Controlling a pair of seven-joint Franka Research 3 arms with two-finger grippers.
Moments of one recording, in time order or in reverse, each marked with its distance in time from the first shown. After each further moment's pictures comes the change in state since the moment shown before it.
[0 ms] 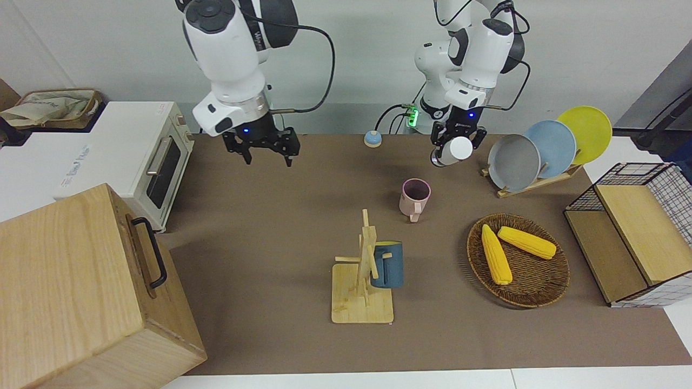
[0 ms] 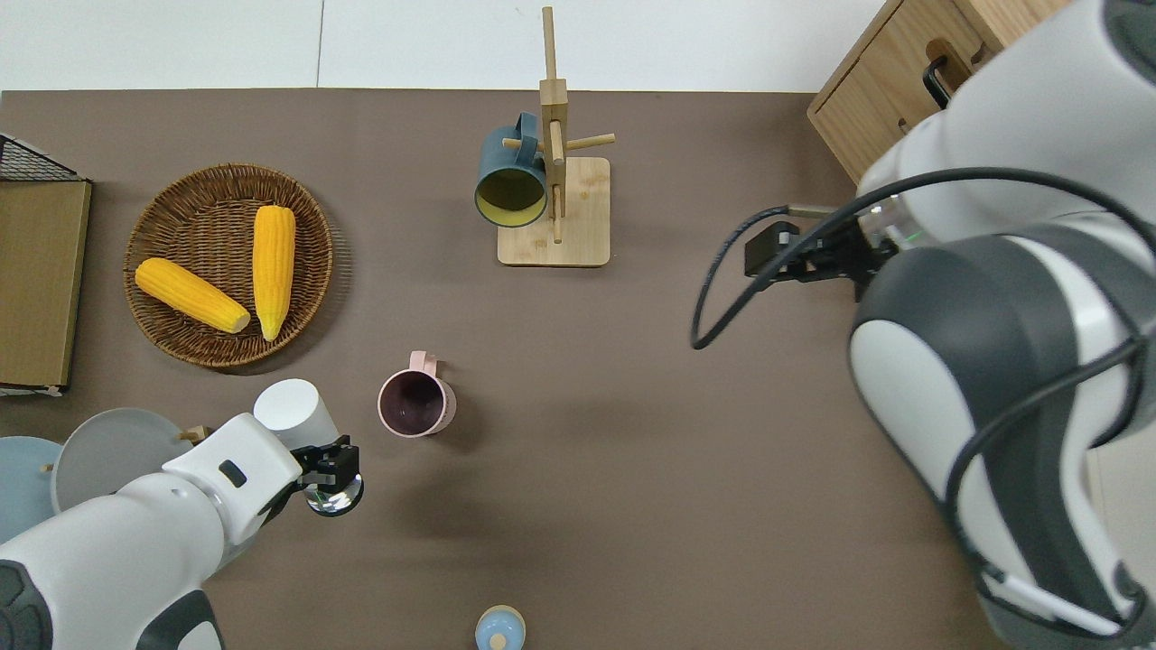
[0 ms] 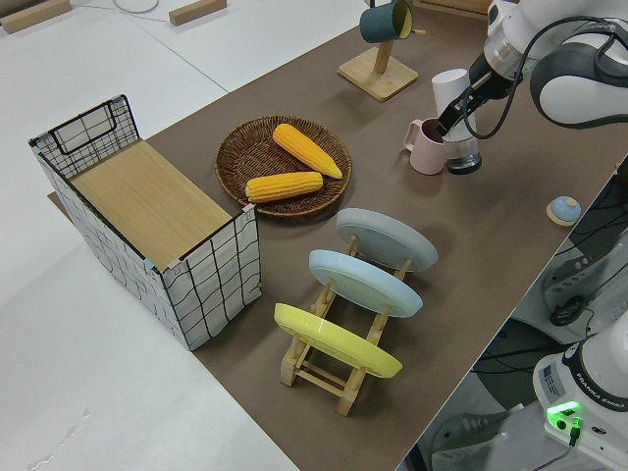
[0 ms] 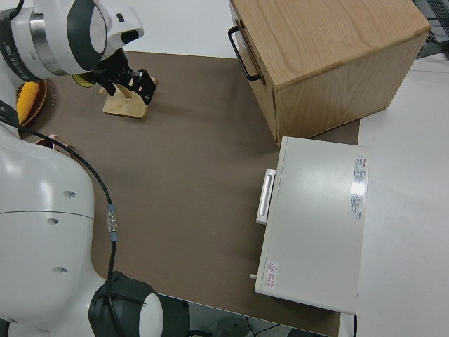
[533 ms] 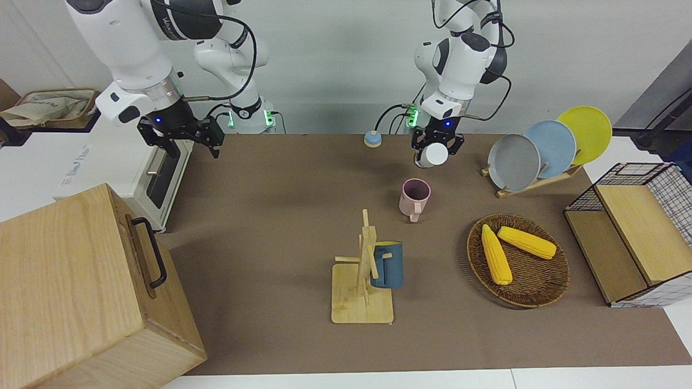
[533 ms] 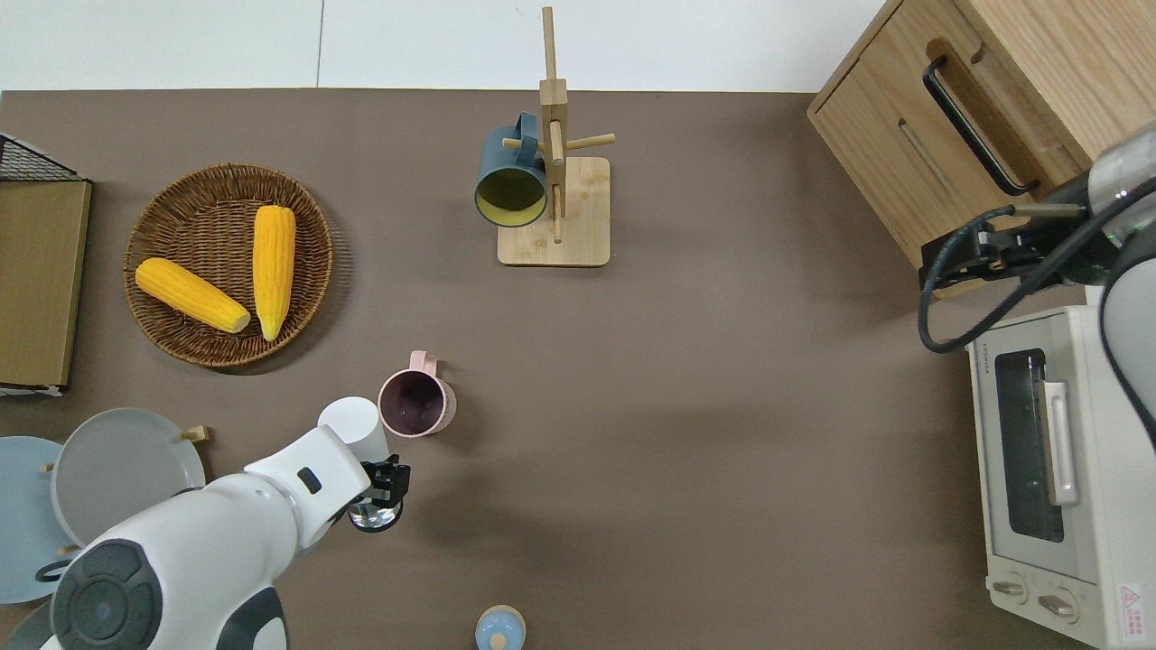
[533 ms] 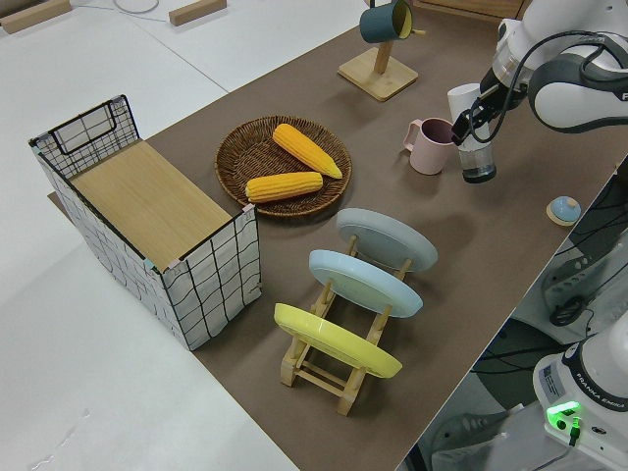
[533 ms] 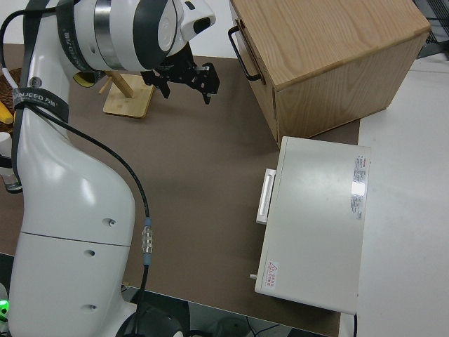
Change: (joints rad) left arm -0.069 0.055 -0.039 -0.025 -0.013 0.013 -0.004; right arm -0.193 -0.067 -0.002 -0.026 -0.041 -0.068 -0.272
